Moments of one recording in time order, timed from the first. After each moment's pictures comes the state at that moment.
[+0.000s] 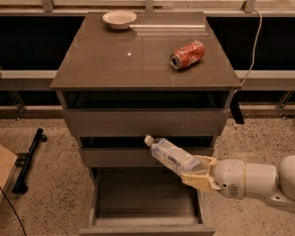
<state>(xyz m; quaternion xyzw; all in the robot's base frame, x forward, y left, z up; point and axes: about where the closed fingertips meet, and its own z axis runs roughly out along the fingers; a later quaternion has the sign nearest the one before) 0.430 -0.123 0.684 -0.34 0.76 0.39 0.40</state>
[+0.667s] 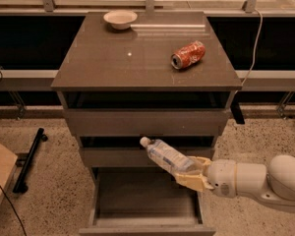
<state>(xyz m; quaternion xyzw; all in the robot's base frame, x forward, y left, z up) 0.437 -0.112 0.670 -0.34 0.76 0.38 0.40</state>
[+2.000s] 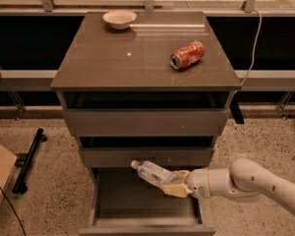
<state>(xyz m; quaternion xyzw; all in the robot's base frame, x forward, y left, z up) 0.470 -0.085 0.520 -0.36 0.77 0.43 0.31</state>
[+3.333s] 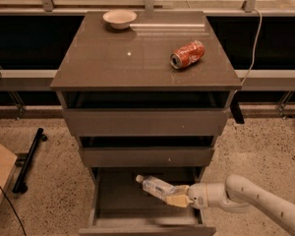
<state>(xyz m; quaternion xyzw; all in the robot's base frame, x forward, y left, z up) 0.480 -0.105 0.393 -0.30 0.77 0.49 0.27</state>
